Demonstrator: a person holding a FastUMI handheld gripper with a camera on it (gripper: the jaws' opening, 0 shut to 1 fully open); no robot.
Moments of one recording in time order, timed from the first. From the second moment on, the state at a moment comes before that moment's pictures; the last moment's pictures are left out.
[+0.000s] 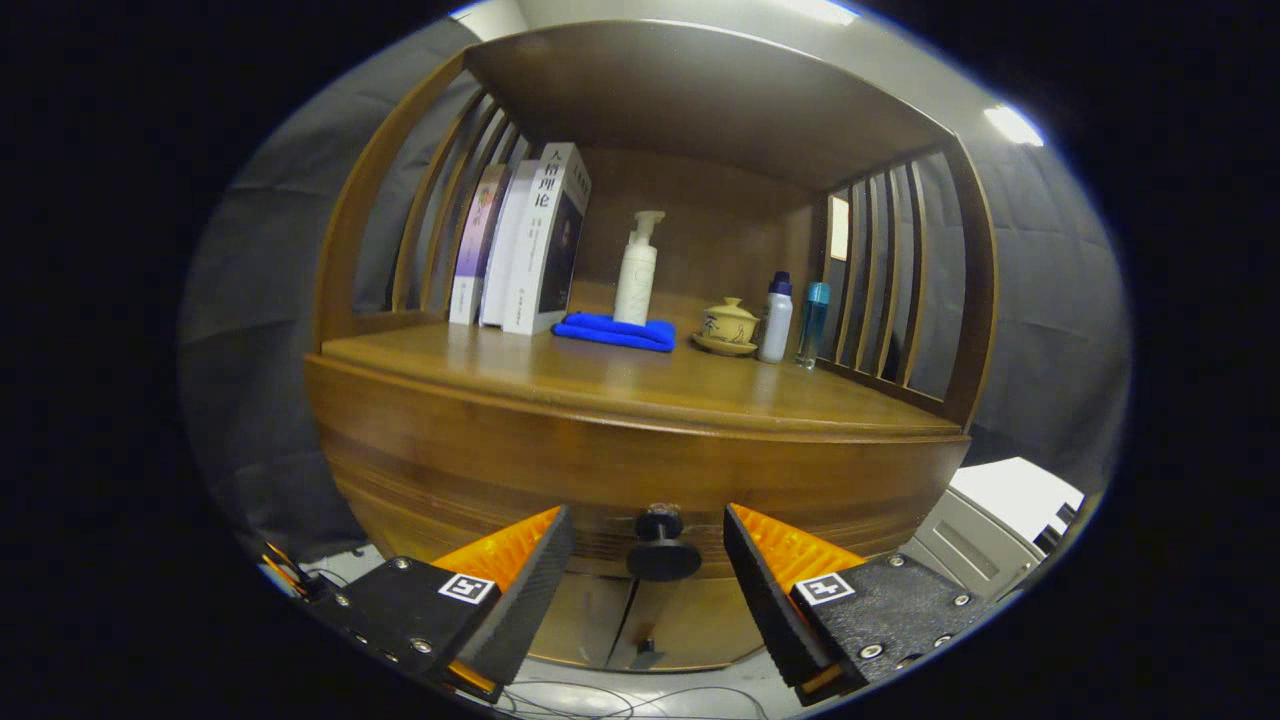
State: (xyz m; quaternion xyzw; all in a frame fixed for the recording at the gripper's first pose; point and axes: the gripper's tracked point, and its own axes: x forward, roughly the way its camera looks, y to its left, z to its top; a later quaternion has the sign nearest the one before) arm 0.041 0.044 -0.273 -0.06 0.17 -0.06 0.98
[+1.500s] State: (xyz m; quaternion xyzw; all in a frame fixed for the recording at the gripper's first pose) arm 0.054 0.039 -0.305 0.07 0.15 -0.04 0.99
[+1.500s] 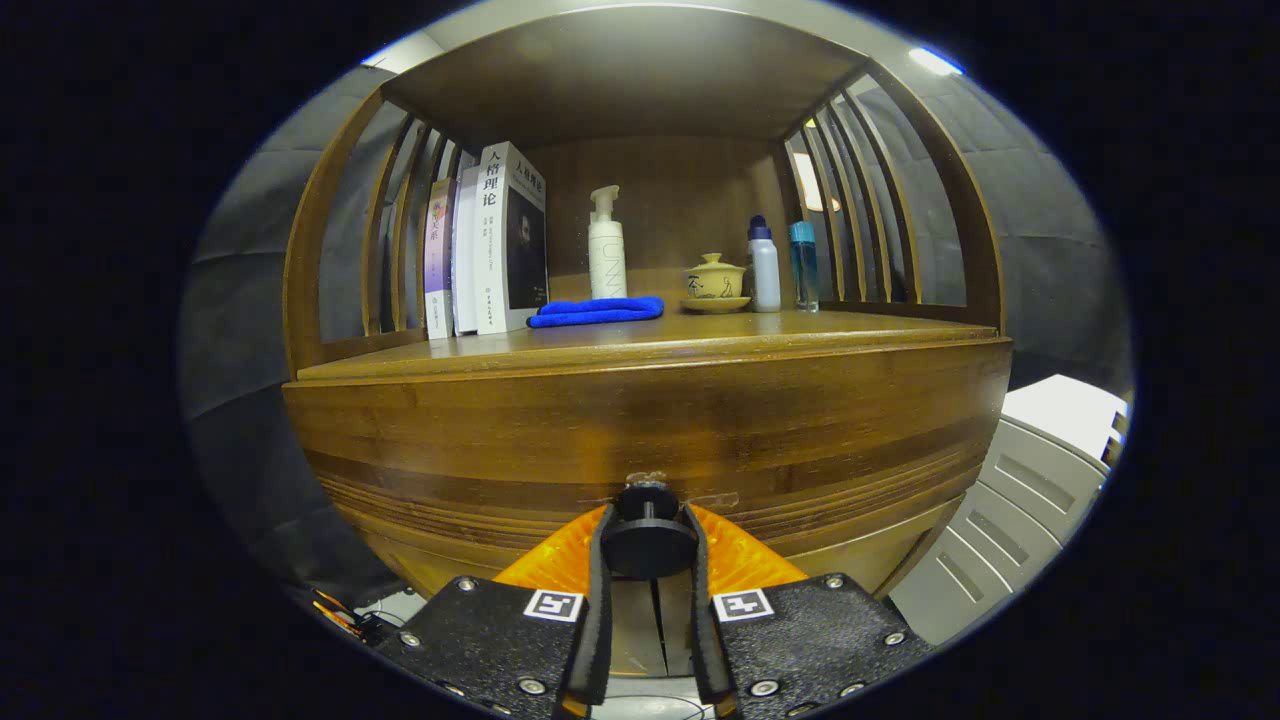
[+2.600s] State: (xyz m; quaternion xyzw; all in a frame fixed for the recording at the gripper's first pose) arm -0.043 0.039 -0.295 0.09 0.16 -0.05 0.98
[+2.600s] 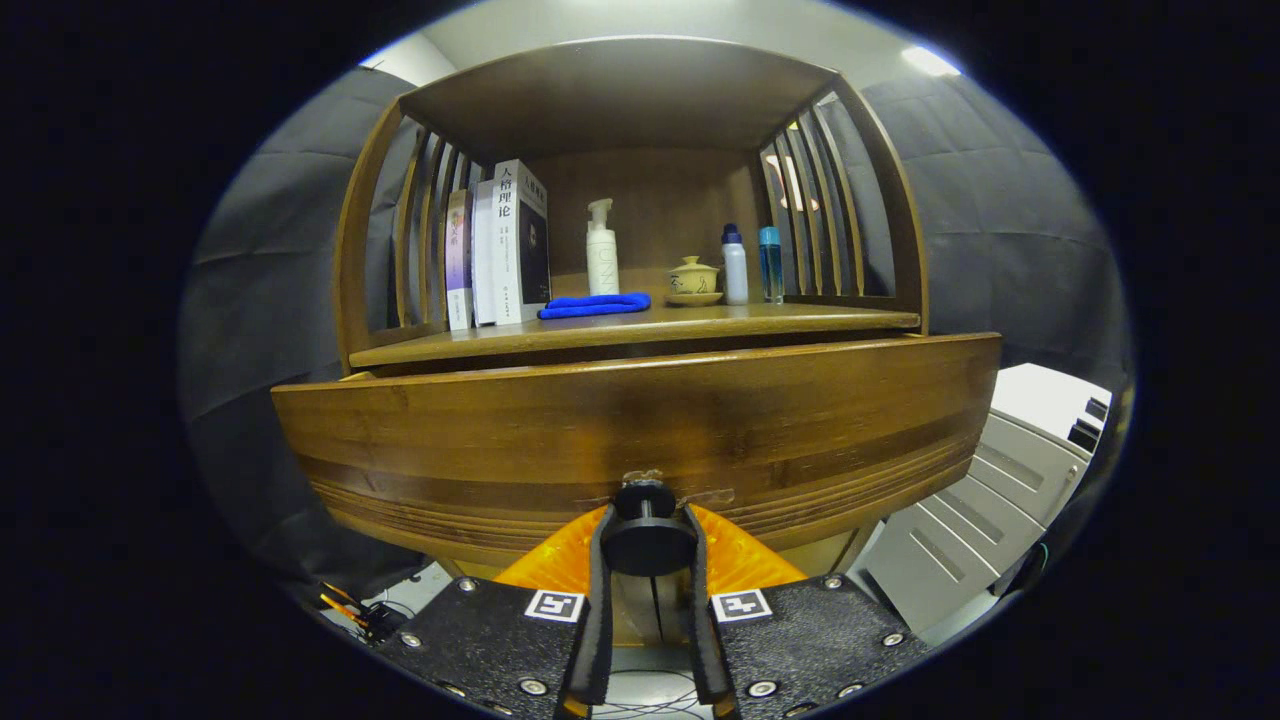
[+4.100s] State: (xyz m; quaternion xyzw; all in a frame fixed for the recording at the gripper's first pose) arm -0.137 0.048 -0.296 0.10 0.20 -0.05 0.97
